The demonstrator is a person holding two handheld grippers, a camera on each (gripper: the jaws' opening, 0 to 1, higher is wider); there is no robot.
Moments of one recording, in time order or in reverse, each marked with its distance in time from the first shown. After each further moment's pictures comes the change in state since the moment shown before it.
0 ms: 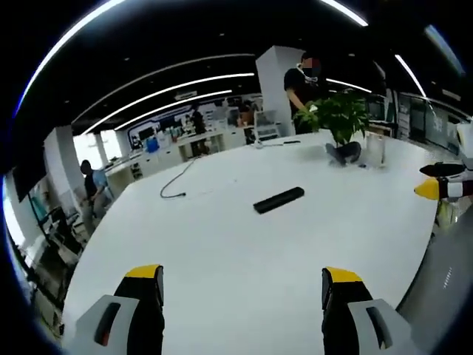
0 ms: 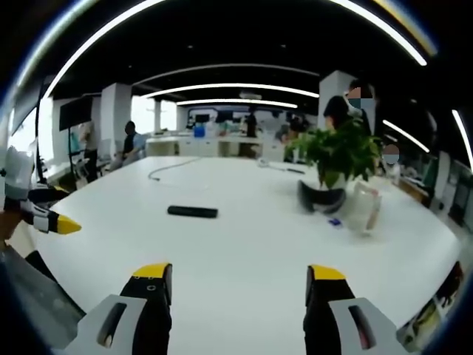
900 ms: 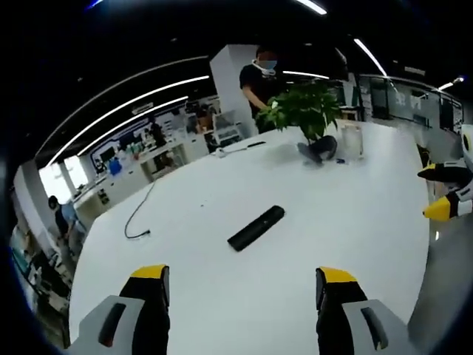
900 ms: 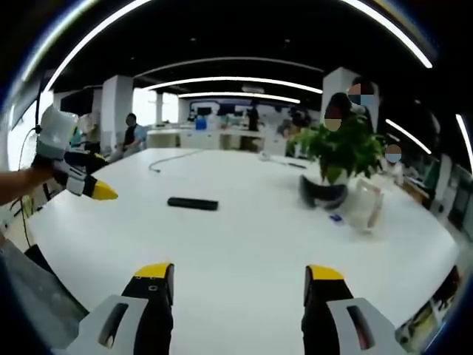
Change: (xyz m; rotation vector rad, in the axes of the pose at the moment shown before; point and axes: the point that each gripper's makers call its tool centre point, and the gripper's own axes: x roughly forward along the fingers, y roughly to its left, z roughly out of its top) left arm 0.078 -0.027 0.070 0.186 -0.010 -0.185; right arm 0.001 0.002 -0.008 -0.021 0.045 0.000
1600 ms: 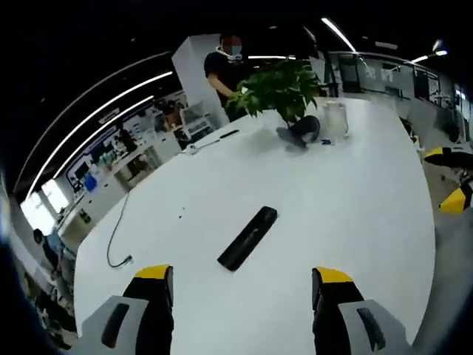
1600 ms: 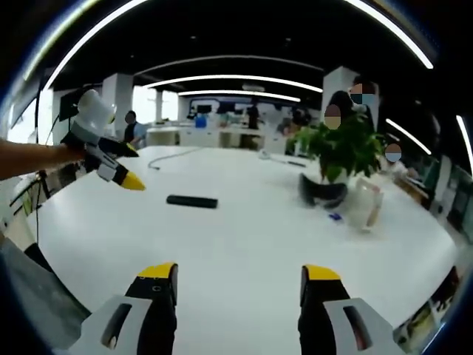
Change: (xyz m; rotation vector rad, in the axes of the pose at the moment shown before) left arm 0.063 -0.005 0.017 0.164 0.102 -0.130; right arm 0.001 0.001 -0.002 -0.005 0.012 -0.002
